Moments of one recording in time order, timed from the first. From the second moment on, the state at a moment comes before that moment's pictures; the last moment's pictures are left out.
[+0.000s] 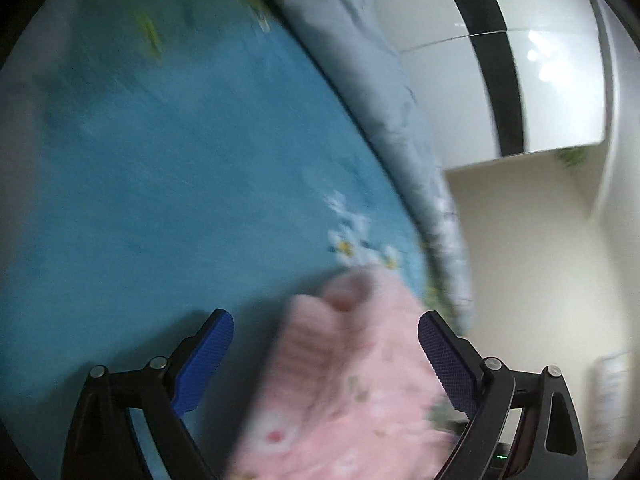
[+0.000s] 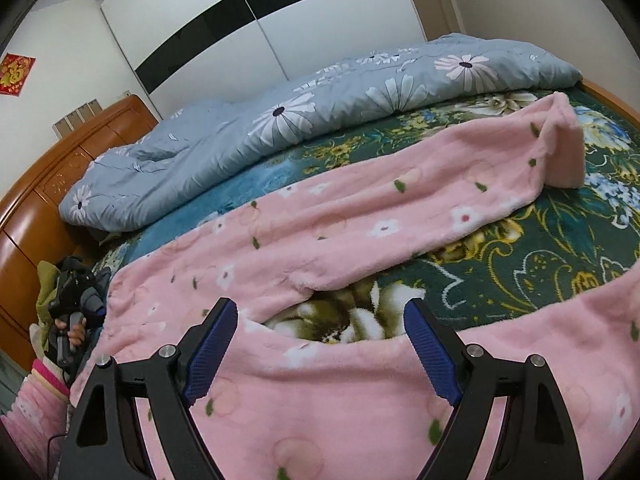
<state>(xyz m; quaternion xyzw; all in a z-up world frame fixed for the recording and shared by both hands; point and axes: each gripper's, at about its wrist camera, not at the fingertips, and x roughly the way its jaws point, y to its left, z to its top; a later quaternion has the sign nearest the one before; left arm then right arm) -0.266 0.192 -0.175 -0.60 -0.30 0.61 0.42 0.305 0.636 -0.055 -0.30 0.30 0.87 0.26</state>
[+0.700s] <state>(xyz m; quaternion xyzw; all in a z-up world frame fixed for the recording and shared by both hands) -0.190 0.256 -0.139 -0.58 -0.13 0.68 0.43 0.293 0.661 -0.065 -0.31 0.31 0.86 0.27</state>
